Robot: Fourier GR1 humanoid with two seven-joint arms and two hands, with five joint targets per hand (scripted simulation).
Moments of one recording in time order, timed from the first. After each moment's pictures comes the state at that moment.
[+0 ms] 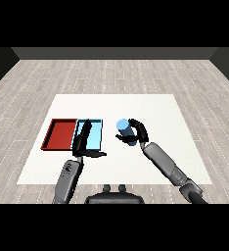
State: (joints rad) left arm -0.12 0.00 -0.19 -1.64 0.01 0.07 -0.13; right arm -0.54 -0.32 0.56 -1.28 -0.31 -0.49 -0.09
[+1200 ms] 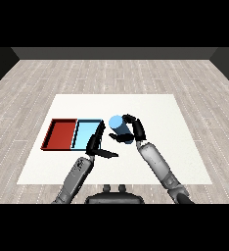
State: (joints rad) left arm -0.23 0.00 -0.37 -1.48 0.11 0.21 -0.17; right arm -0.50 -0.14 0.38 -1.48 0.03 -0.38 0.09
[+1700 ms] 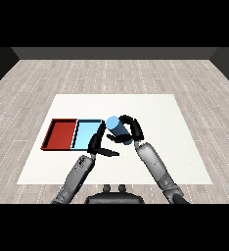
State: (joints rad) left arm -0.27 0.00 -0.37 -1.39 0.12 0.22 -0.19; right arm -0.50 -0.07 0.33 -1.49 0.12 -0.28 0.13
